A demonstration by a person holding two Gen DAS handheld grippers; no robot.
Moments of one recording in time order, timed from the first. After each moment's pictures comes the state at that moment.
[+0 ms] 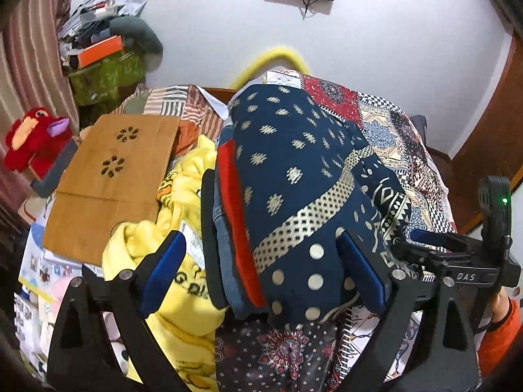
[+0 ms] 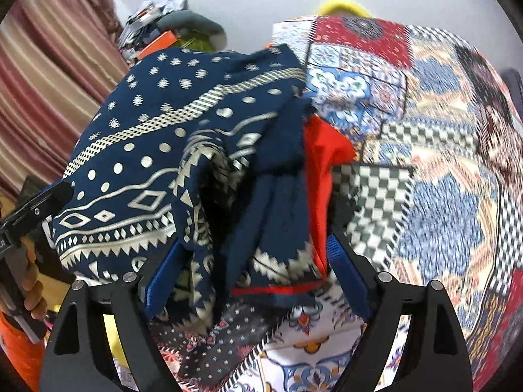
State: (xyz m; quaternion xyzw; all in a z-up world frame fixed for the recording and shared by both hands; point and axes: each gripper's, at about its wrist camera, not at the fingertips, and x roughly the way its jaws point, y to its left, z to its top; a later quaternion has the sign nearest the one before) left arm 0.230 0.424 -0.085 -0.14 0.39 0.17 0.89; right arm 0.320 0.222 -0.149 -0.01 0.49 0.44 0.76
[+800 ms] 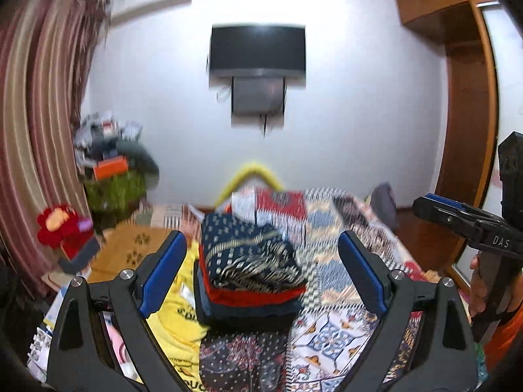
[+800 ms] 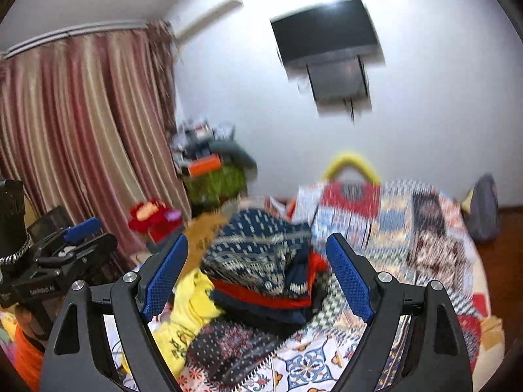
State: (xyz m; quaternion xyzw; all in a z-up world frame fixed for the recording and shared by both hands) left arm 0.039 0.230 0.072 -0.02 0.14 0.16 0.98; right arm 0.143 0.044 0.043 0.05 0.16 0.47 0.87
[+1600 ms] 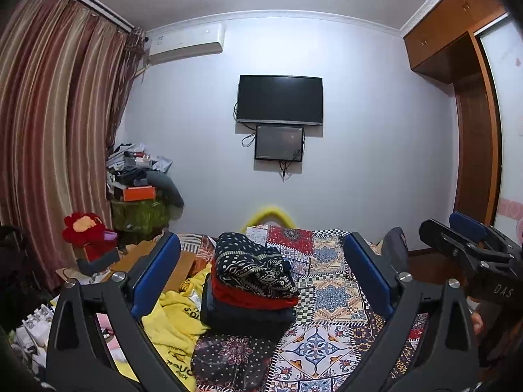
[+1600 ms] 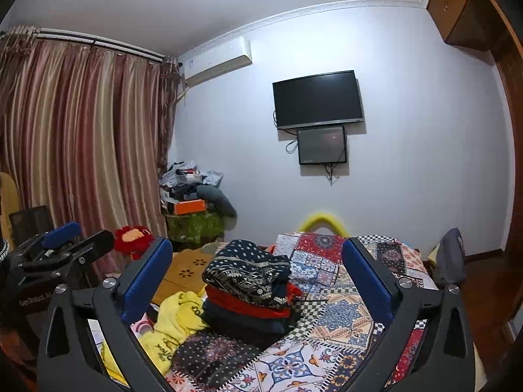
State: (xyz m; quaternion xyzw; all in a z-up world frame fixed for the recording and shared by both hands) left arm -0.055 0.154 0.046 -0.03 0.04 0.23 0.97; right arm 0.048 0.011 0.034 0.04 0.04 0.41 0.91
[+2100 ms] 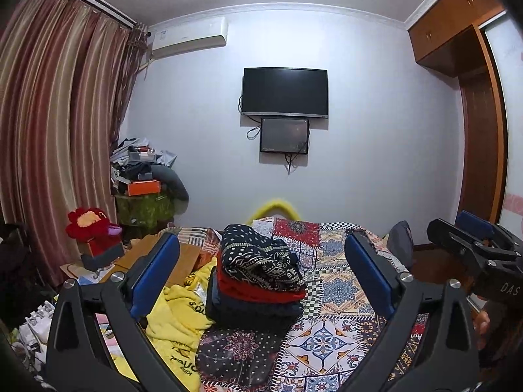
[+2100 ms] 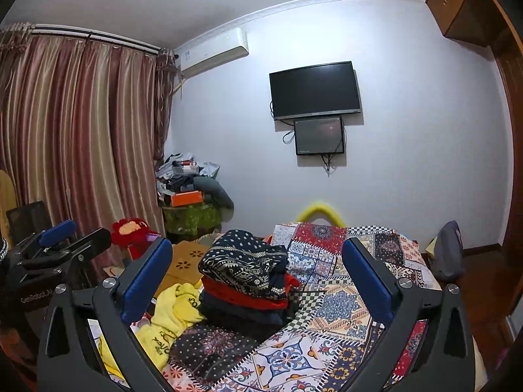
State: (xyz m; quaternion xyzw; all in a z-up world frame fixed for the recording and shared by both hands) left arm -0.047 0.154 0.031 -0.02 0.05 0.24 0.97; right arm 0.044 0.005 0.023 0.03 0.06 0.41 0.91
